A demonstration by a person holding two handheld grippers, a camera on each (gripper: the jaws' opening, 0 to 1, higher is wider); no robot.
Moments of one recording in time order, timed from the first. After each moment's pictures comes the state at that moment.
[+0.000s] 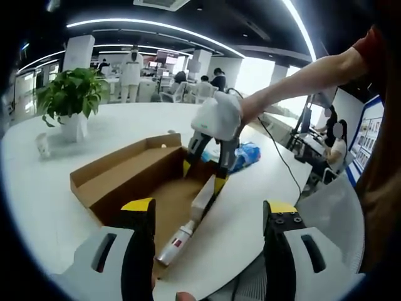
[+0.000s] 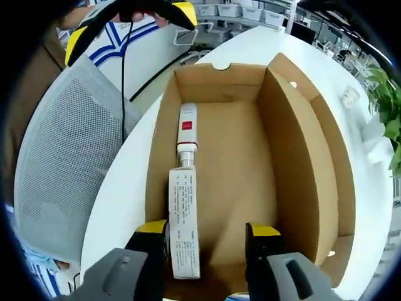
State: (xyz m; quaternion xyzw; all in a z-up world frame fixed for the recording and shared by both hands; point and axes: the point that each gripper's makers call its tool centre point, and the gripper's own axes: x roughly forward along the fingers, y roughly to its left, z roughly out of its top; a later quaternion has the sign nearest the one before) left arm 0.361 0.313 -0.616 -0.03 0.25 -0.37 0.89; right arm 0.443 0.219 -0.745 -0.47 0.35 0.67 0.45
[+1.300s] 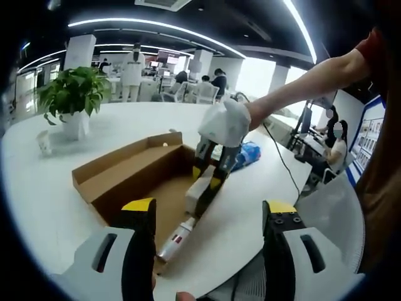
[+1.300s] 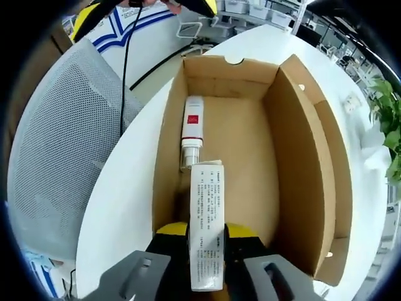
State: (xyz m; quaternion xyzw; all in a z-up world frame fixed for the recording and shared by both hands) left arm 0.357 0.318 -0.618 -0.04 0.25 -0.37 0.89; right arm 0.436 0.218 -0.747 -0.49 0.34 0.66 0.46
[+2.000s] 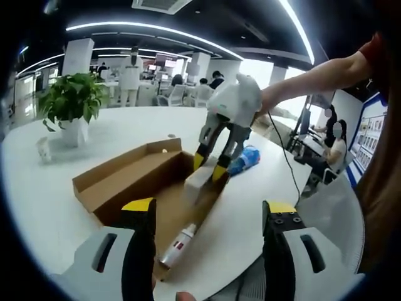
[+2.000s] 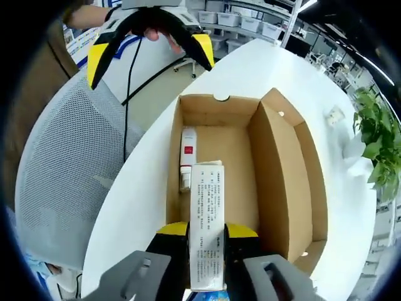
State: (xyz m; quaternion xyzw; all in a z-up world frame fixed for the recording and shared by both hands) left arm 0.363 0.316 -0.607 -0.03 0.24 -0.38 0.89; right arm 0.434 0.231 -0.688 -0.47 0.31 0.66 0.50
